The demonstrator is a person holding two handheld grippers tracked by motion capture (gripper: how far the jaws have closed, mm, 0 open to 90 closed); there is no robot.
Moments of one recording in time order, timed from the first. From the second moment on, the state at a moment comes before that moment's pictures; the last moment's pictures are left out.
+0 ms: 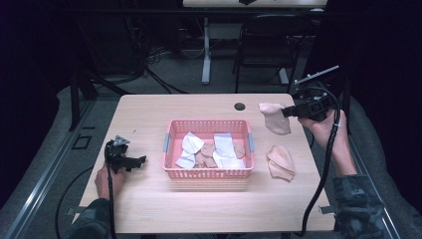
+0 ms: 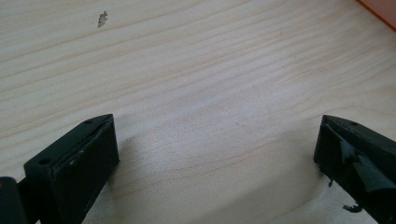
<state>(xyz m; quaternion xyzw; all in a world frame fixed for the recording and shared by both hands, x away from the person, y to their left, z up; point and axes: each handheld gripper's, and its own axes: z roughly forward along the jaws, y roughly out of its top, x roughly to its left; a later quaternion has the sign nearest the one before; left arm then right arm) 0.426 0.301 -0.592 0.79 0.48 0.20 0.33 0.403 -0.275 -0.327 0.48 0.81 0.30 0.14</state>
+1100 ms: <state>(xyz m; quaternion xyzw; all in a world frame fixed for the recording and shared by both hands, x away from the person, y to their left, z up) 0.426 0.301 -0.592 0.79 0.48 0.20 0.33 0.417 -0.285 -0.396 0.49 0.82 0.27 0.11</state>
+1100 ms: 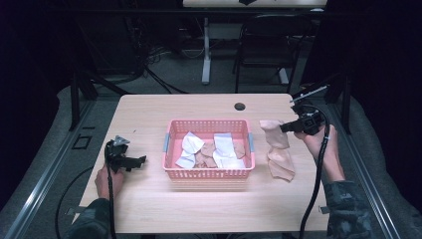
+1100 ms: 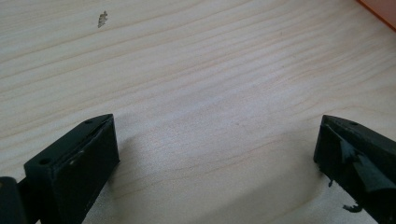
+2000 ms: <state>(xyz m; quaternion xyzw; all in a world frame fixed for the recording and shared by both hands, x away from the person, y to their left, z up) 0.426 0.301 -0.592 0.79 0.48 0.20 0.33 0.445 -0.295 -0.487 0.58 0.79 0.20 0.05</state>
